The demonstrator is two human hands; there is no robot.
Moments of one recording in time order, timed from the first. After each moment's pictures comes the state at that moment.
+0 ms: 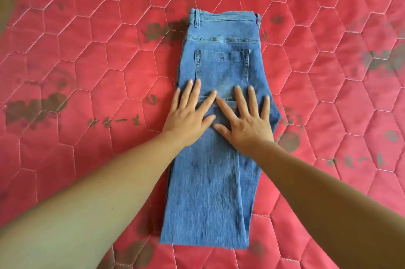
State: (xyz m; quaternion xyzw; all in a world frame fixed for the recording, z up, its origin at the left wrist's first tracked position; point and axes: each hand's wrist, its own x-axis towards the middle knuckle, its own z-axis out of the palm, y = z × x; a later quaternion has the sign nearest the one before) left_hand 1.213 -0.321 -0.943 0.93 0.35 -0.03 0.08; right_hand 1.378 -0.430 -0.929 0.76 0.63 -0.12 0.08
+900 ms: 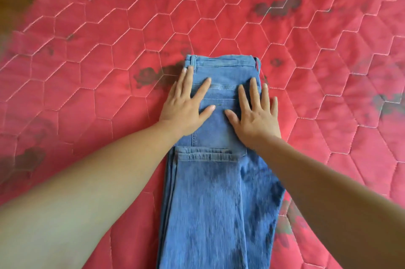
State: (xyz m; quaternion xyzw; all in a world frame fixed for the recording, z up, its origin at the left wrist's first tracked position) left_hand 1.287 -0.177 -0.954 0.92 0.38 -0.01 0.05; right_hand 1.460 -0.310 -0.947 0.84 0.53 -0.09 -0.01
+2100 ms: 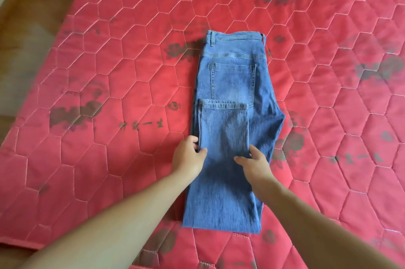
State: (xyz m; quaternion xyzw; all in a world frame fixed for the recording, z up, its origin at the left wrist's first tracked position) left_hand 1.149 -0.397 -0.893 0.66 0.63 0.03 0.41; right_hand 1.300 -0.501 -0.882 0.76 0.09 -0.51 -0.38
